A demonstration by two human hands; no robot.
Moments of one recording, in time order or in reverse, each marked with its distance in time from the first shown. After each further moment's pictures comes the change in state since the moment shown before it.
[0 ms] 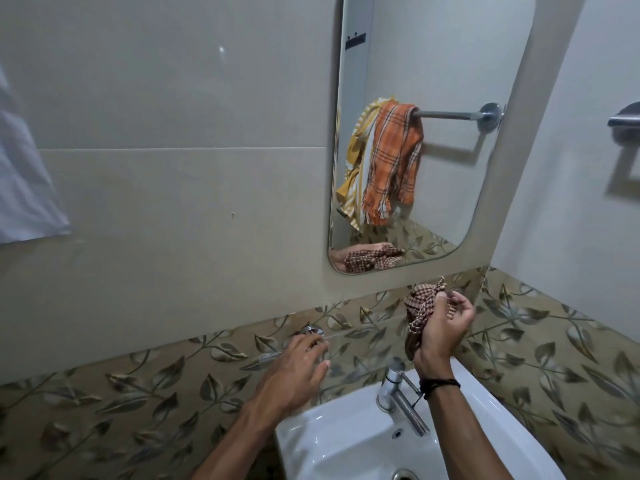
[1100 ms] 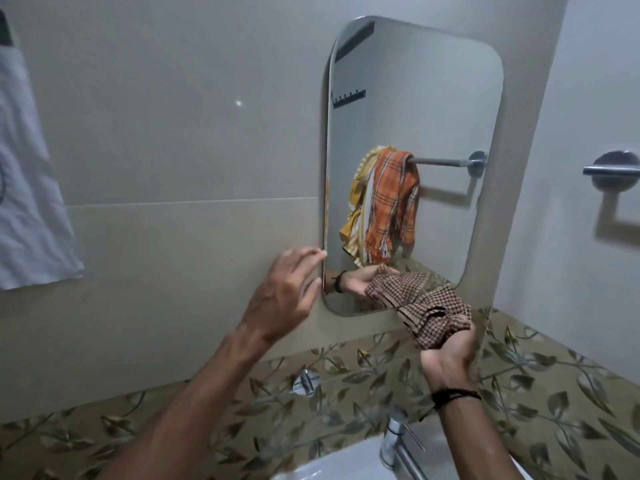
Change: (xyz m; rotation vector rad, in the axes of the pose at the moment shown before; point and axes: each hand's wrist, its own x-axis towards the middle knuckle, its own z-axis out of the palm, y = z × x) left_hand 0.081 0.034 -0.159 0.098 0.634 0.317; right_hand 0.046 -0.040 0.032 0.547 -0.151 0.515
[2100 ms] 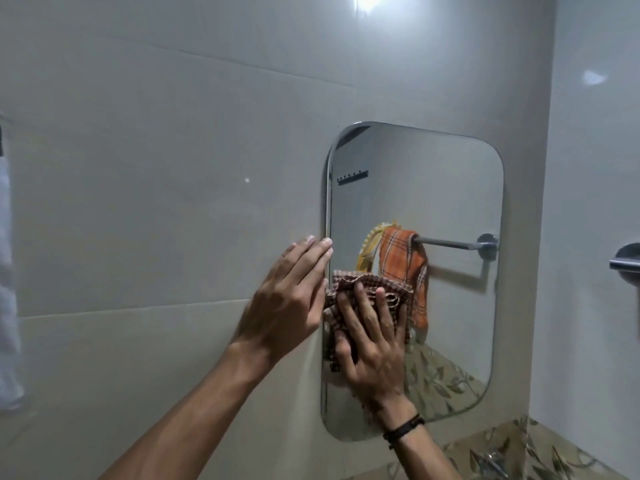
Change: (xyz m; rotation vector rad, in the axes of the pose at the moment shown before) left_hand 0.129 -0.020 -0.027 0.342 0.334 0.255; right_hand -0.004 0.048 0.152 -1.308 -0.567 -1.742
